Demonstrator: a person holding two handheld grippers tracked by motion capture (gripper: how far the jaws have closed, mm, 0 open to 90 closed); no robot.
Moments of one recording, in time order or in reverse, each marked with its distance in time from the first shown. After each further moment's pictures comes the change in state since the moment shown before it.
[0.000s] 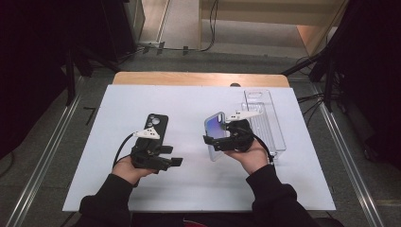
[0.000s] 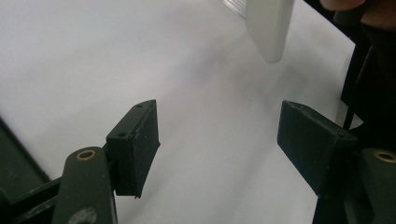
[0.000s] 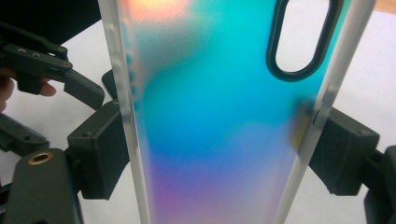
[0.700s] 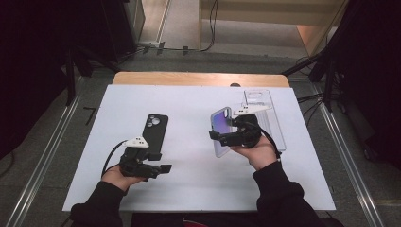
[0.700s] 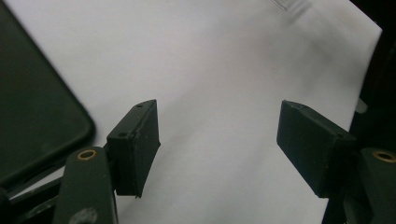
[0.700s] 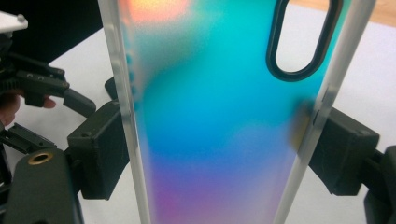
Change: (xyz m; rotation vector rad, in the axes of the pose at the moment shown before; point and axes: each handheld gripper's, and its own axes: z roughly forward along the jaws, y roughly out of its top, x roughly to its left) left arm 0.007 -0.028 -0.017 0.009 0.068 -0.037; right arm -0.009 0.012 -0.022 -0.014 -0.009 0.018
